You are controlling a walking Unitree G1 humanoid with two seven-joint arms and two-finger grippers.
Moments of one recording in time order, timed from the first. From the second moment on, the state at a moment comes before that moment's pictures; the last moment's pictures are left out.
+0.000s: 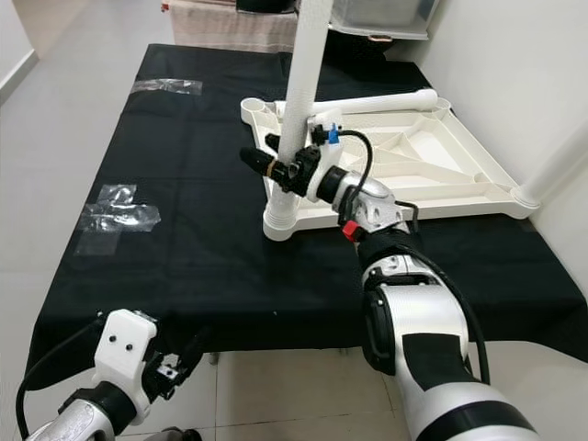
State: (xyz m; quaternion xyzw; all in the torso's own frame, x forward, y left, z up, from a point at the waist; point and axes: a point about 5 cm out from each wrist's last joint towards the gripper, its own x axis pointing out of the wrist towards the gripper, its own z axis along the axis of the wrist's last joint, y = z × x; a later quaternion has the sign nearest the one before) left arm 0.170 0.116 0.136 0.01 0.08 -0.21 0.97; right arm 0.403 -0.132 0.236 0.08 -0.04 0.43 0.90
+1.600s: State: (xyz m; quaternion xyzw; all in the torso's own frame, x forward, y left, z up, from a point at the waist) left arm 0.172 0.115 0.137 0.01 0.07 -0.22 0.97; right arm 0.359 -0.115 0.221 0.13 -0.09 -0.05 0.99
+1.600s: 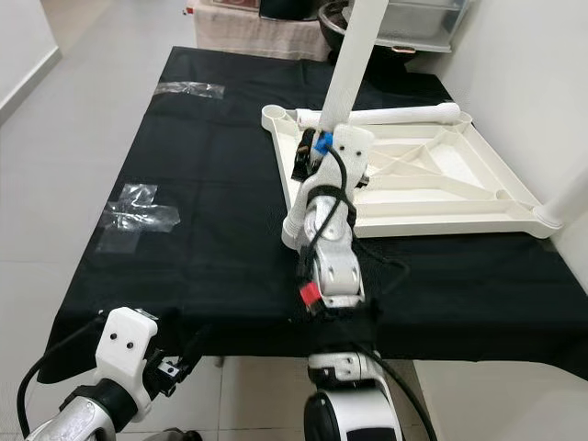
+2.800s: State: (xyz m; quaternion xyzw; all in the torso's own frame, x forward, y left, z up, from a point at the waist) left arm 0.171 0.110 0.133 0.01 0.07 -0.22 0.97; right arm 0.345 -0.079 0.225 0.10 -0.03 0.69 0.72
